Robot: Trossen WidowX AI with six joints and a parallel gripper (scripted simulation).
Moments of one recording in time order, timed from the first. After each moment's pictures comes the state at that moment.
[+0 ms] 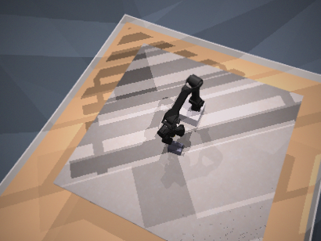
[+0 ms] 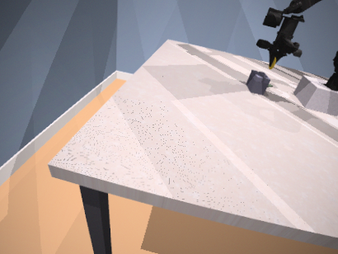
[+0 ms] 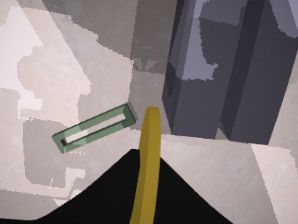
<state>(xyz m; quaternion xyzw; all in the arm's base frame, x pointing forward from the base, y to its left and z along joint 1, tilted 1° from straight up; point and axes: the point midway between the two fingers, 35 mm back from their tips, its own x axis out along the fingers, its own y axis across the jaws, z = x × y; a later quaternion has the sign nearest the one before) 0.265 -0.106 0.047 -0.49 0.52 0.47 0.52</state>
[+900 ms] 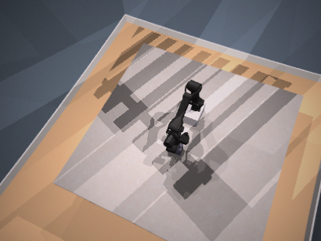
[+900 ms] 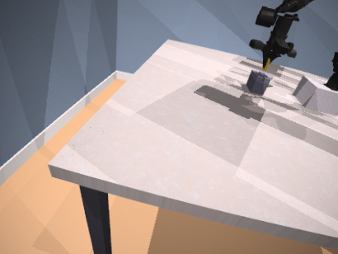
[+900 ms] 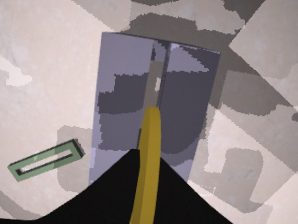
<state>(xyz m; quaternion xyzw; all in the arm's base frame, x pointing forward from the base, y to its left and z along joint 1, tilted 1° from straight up) 0.311 -0.065 0.047 -0.50 0.51 0.48 0.51</state>
